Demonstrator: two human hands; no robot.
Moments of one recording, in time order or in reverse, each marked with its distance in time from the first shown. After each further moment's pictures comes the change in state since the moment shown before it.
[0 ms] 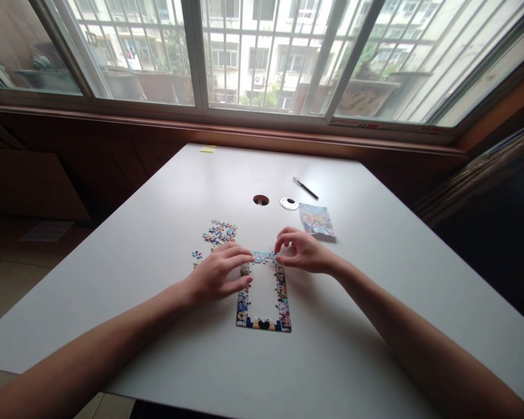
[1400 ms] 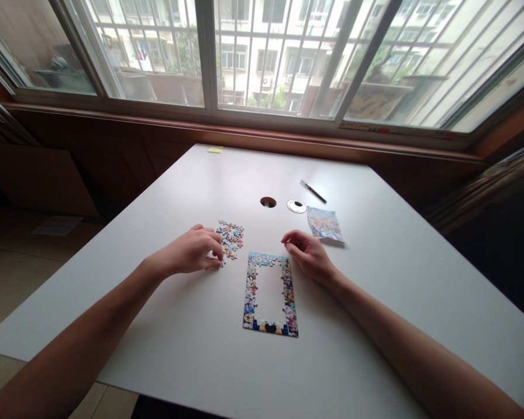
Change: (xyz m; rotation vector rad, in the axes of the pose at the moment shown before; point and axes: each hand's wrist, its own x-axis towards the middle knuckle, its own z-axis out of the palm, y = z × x) left_hand -0.005 -0.035 -0.075 0.170 -0.318 -0.106; right_hand 0.002 0.009 0.033 0.334 0.320 0.058
